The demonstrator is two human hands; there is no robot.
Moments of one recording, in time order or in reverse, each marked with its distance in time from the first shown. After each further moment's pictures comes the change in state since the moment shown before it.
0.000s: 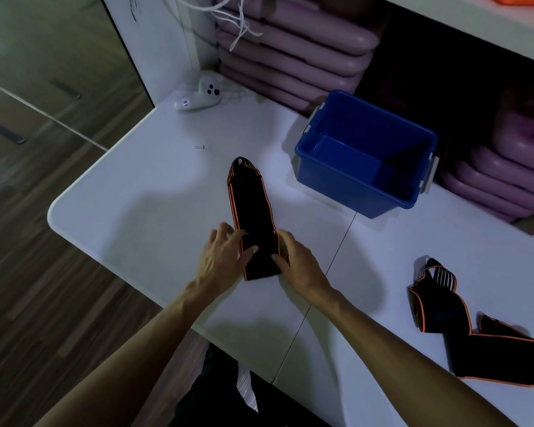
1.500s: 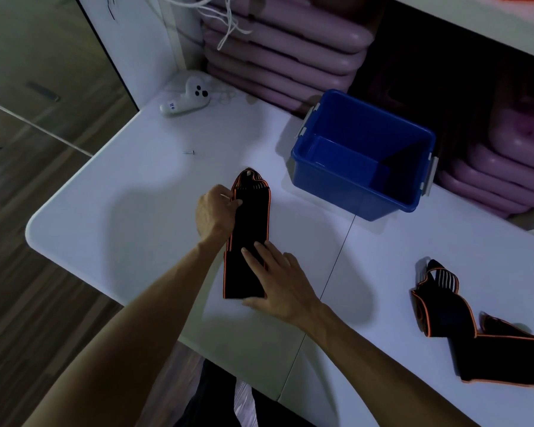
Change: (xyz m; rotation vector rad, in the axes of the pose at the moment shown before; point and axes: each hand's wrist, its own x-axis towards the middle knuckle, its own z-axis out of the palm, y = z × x) left_hand 0.114 -0.004 -0.007 -0.319 0.164 -0.493; right_hand -0.001 -0.010 0.027 -0.607 -0.168 -0.236
